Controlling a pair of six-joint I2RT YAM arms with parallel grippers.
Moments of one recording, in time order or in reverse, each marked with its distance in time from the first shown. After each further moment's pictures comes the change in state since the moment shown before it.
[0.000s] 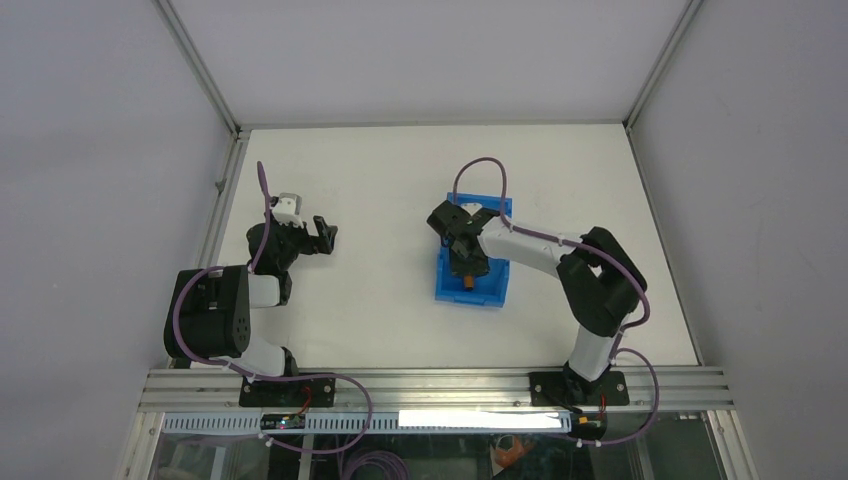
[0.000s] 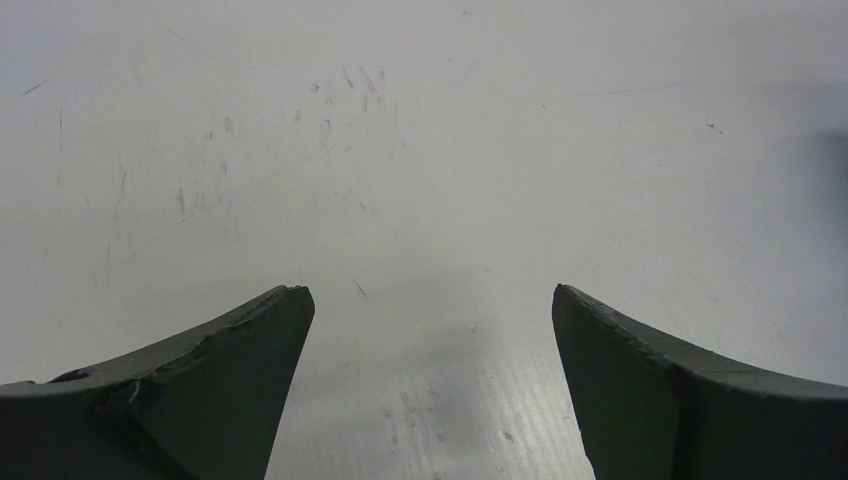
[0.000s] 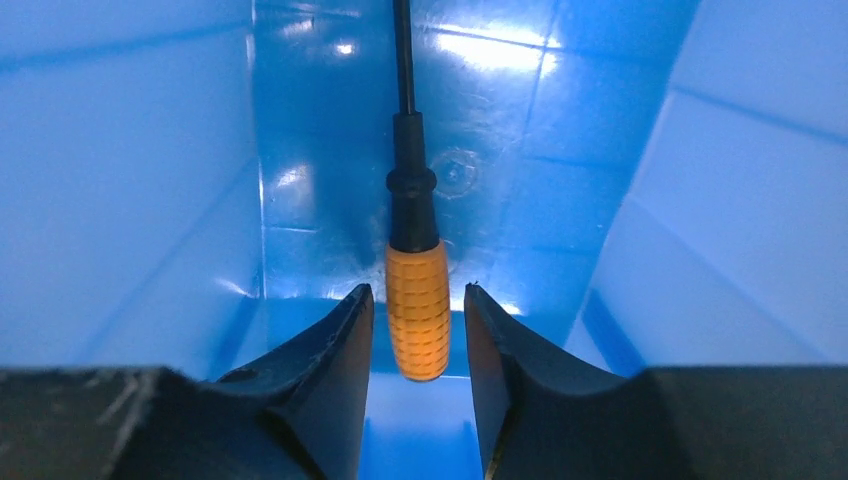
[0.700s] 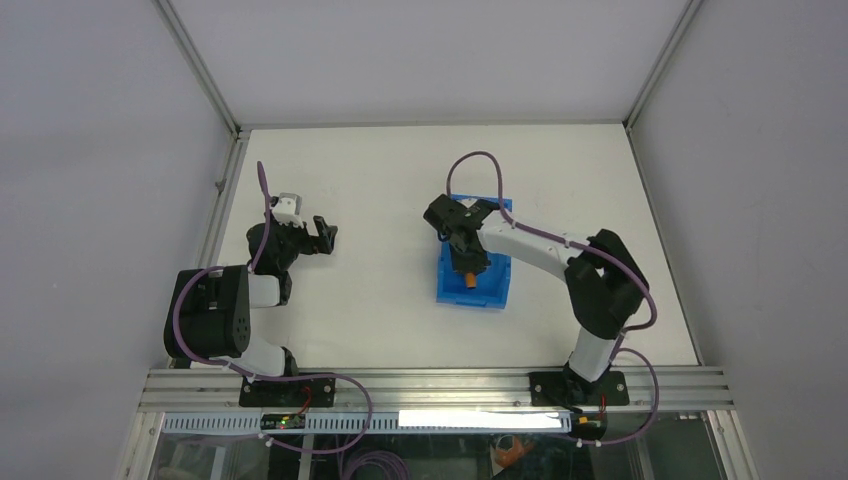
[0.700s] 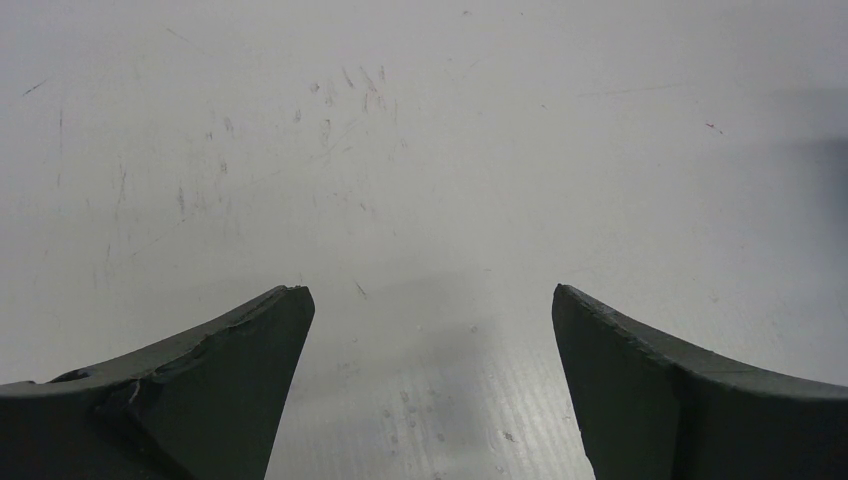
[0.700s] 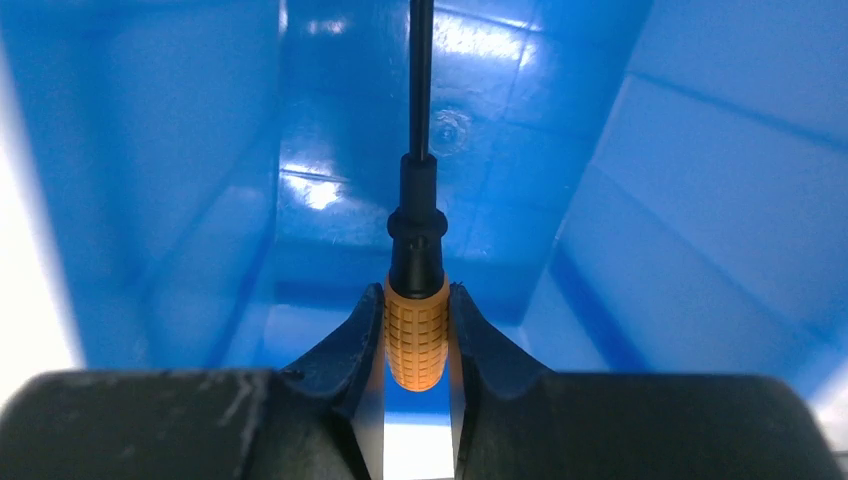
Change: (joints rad) left arm 0.000 0.000 0.000 0.000 0.000 0.000; right arm 0.018 -0.056 0.108 -0.178 0.006 -0.067
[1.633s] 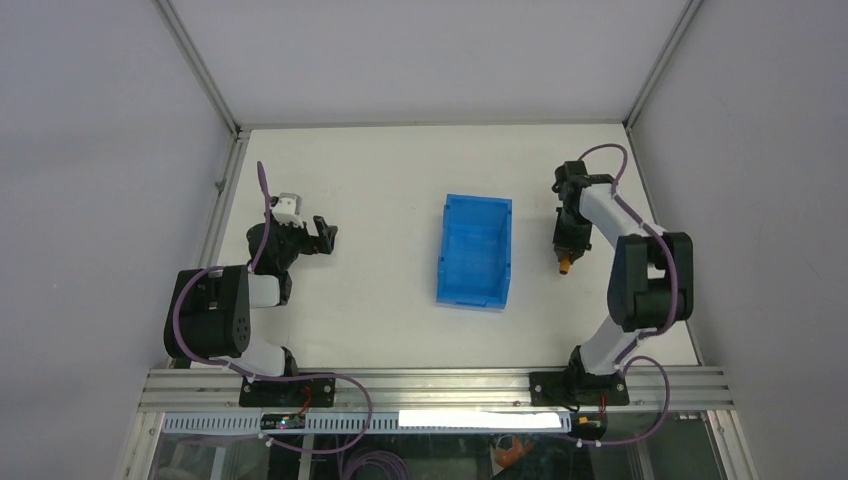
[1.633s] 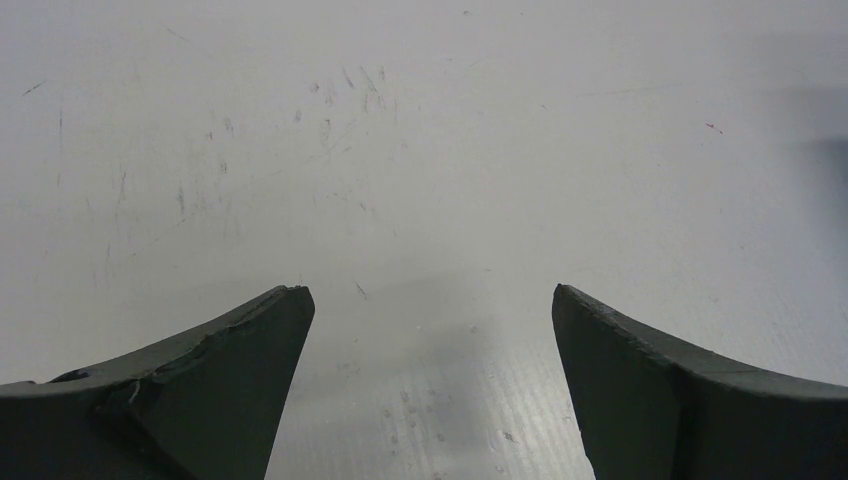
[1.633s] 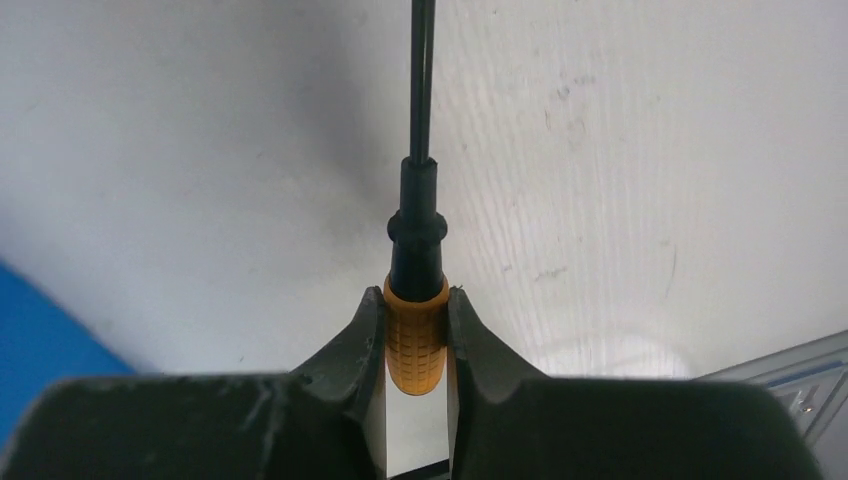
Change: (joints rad) left arm 0.000 0.000 0.000 0.000 0.000 0.000; right arm -0.772 -0.007 -0.134 -0.001 -0.097 -0.330
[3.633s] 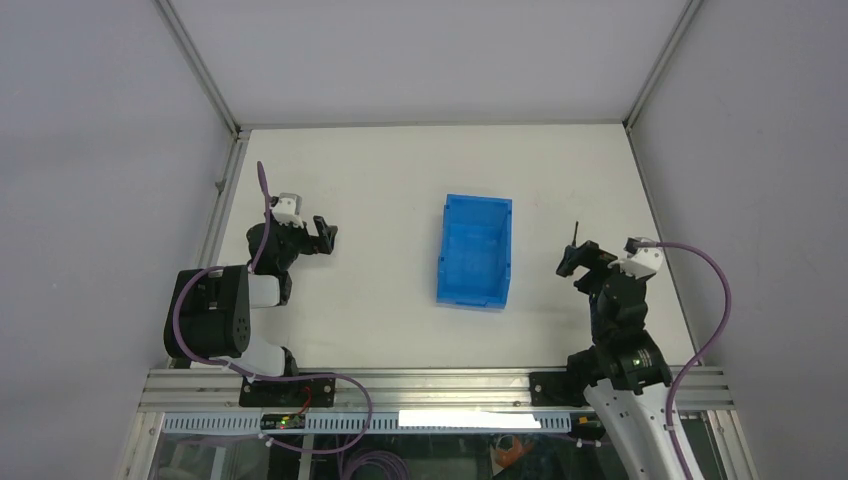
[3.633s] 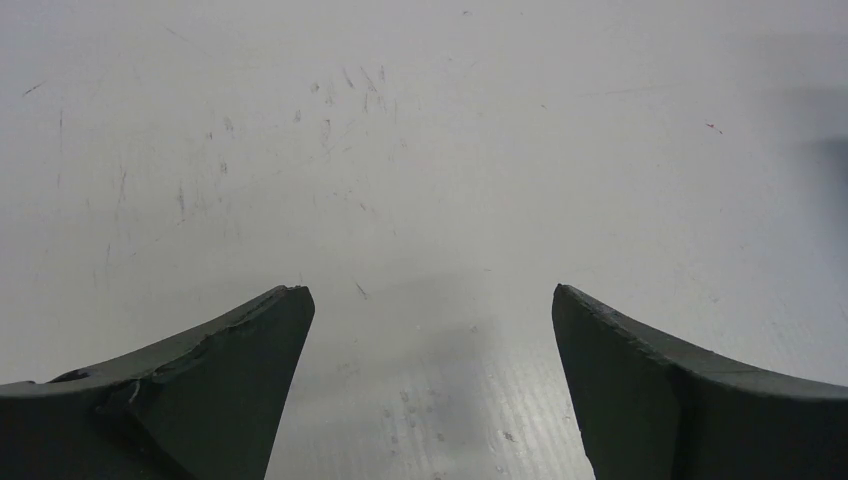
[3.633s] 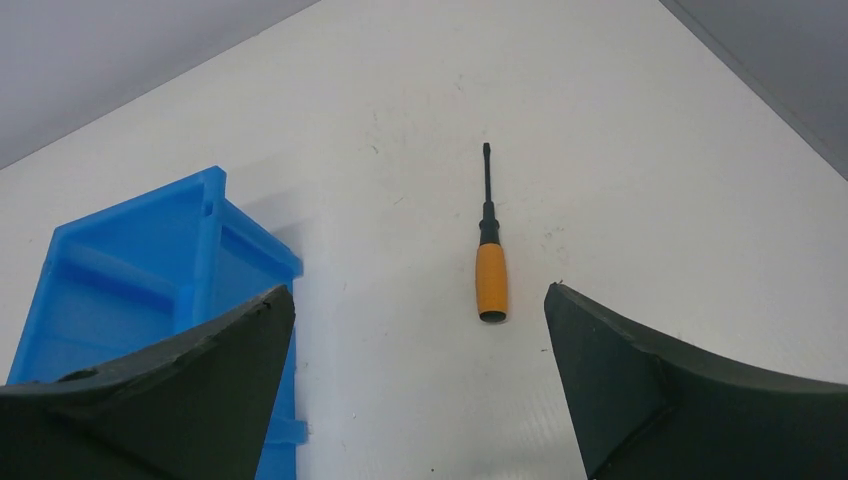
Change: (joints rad) left arm 0.000 0.000 0.000 0.000 0.000 0.000; right arm 0.215 -1.547 -0.771 0.481 0.238 0.092
